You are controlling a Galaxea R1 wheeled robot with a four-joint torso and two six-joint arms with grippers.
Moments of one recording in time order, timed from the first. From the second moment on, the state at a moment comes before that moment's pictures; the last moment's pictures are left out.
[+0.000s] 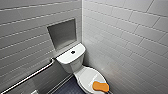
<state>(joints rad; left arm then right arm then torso) 1.50 2.80 -2.36 -0.02 -0.08 0.14 -1.45 2.66 -2.08 -0.01 0.04 0.10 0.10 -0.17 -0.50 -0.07</state>
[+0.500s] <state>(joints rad) 1.51 2.82 -2.36 0.00 -0.06 0.14 -1.33 2.51 -1.89 0.03 0.05 0.10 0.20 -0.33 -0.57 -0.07</state>
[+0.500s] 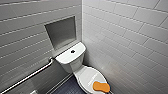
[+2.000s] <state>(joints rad) 1.55 2.93 -2.48 0.01 -0.05 0.14 -1.02 2.44 -1.79 0.04 0.07 0.35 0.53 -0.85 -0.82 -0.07</state>
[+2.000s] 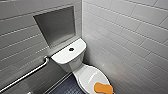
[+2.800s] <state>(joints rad) 1.55 2.94 -2.48 0.01 -0.06 0.14 -0.92 2.53 -1.85 0.05 0.08 0.47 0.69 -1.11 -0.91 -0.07</state>
